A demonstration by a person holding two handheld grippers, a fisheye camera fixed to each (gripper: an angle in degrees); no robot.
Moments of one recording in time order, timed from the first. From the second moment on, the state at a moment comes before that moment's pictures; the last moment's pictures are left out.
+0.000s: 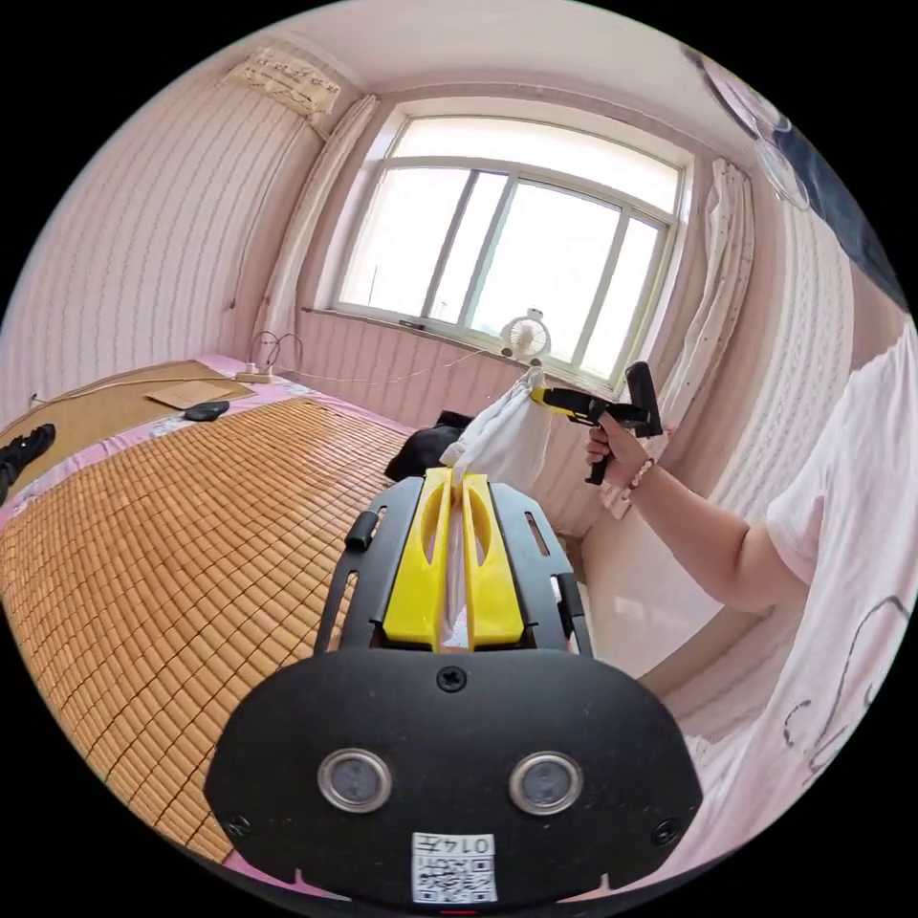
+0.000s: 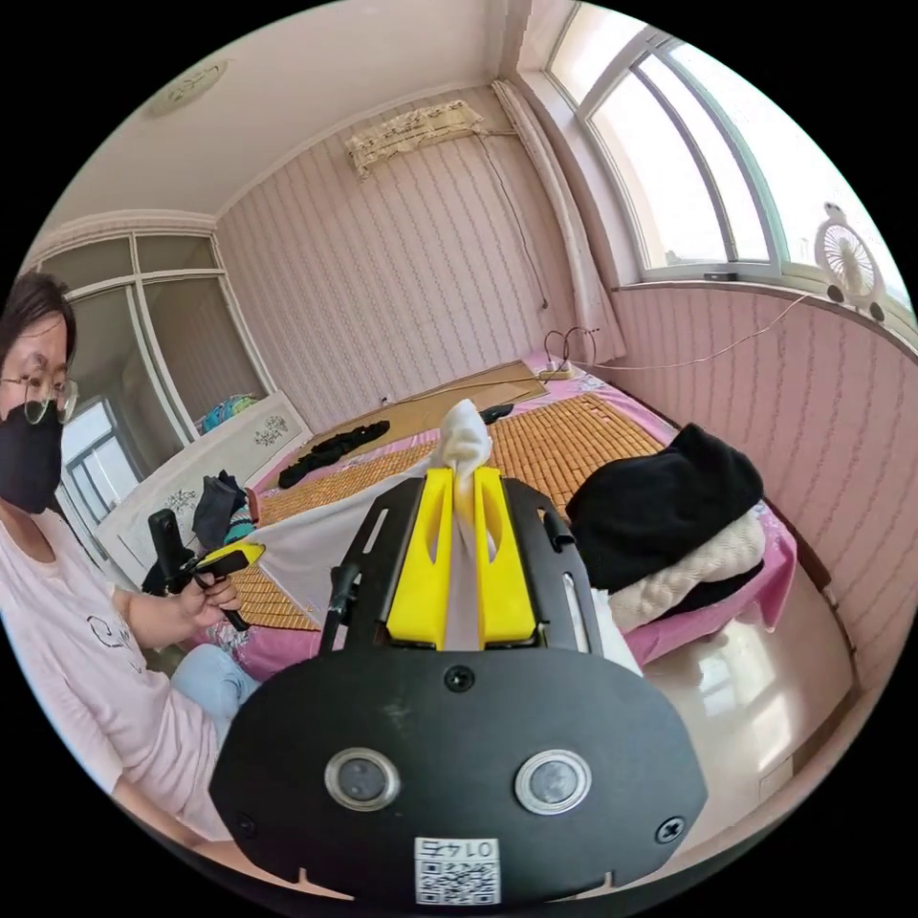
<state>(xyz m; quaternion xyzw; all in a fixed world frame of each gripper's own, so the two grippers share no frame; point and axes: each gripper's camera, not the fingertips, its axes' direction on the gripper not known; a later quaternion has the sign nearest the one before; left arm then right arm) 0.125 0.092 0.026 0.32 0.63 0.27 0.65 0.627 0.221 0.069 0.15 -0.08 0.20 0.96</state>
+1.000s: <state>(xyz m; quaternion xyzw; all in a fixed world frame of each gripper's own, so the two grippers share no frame) -0.153 0.237 0.052 0.31 0.25 0.03 0.92 0.333 0.291 0.171 -0.11 -0.06 0.01 0.99</state>
